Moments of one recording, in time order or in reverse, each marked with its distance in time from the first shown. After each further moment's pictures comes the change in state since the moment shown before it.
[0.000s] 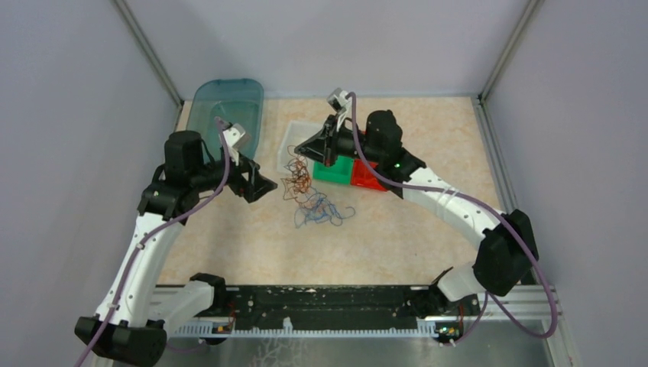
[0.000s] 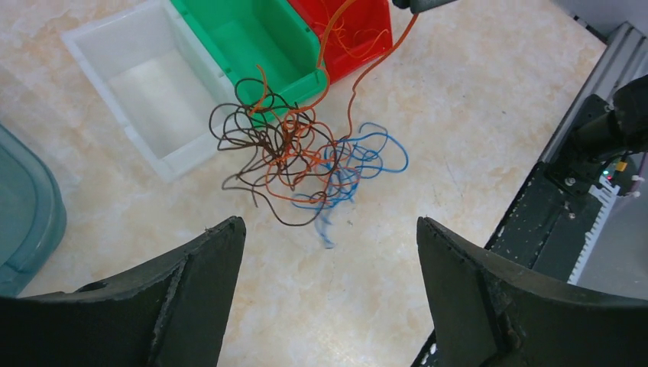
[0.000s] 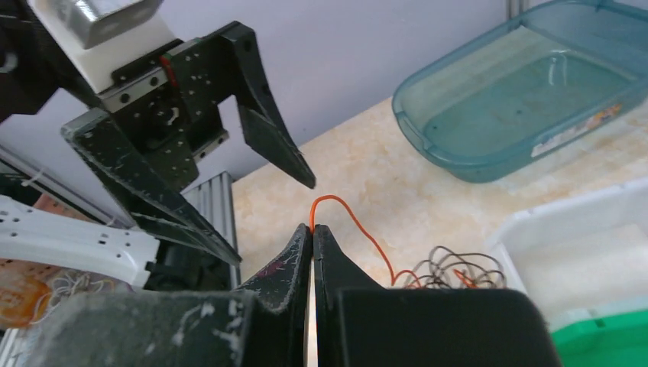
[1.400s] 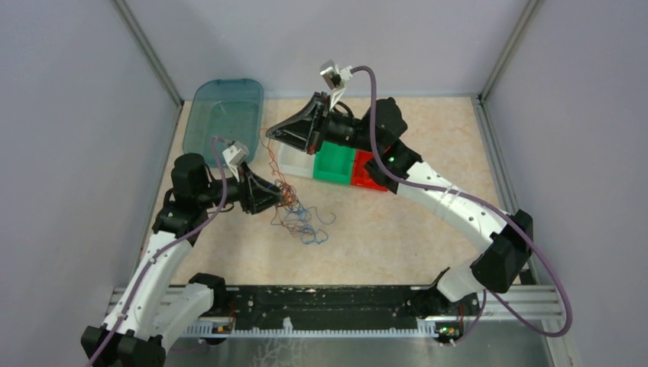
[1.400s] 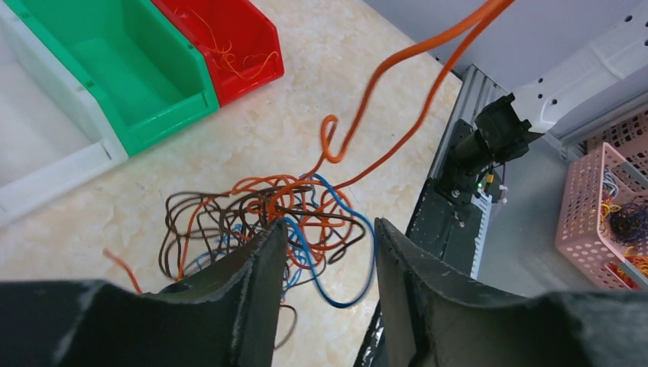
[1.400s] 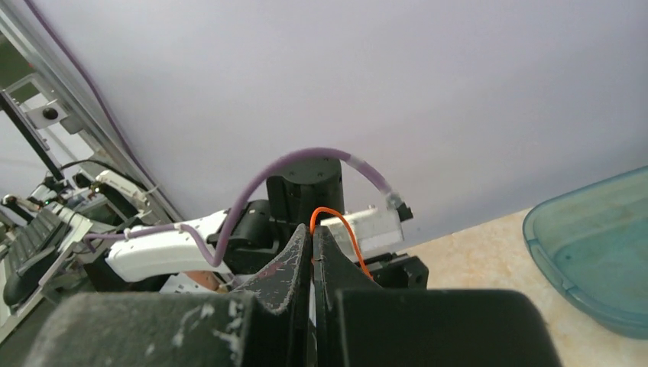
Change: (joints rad) left arm 0.000 -0.129 -0.310 0.380 0.270 -0.306; right arm 0.138 0.018 0.235 0.166 -0.020 0.285
